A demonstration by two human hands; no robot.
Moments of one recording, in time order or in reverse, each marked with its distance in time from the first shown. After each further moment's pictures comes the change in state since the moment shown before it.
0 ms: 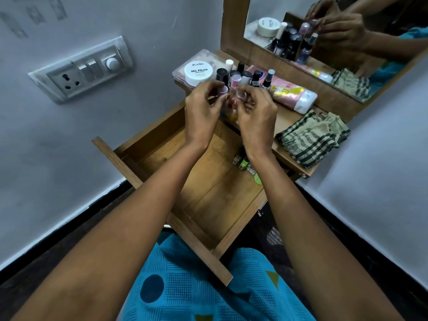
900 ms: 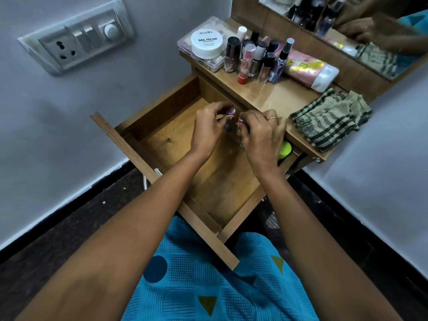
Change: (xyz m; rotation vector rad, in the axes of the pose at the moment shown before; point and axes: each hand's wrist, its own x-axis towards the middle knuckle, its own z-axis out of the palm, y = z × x) left_hand -0.050 -0.055 0.013 0.026 -0.243 -0.167; right_hand -0.058 0.056 0.010 -0.578 -0.181 -0.213
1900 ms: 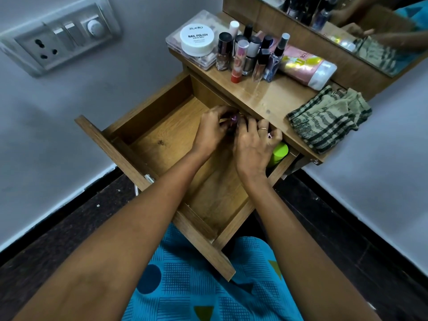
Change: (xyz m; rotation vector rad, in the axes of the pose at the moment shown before) left_hand 0.013 -0.014 0.025 0.013 -0.147 0.015; right_hand -0.013 -0.009 0.019 -0.467 0.056 0.078
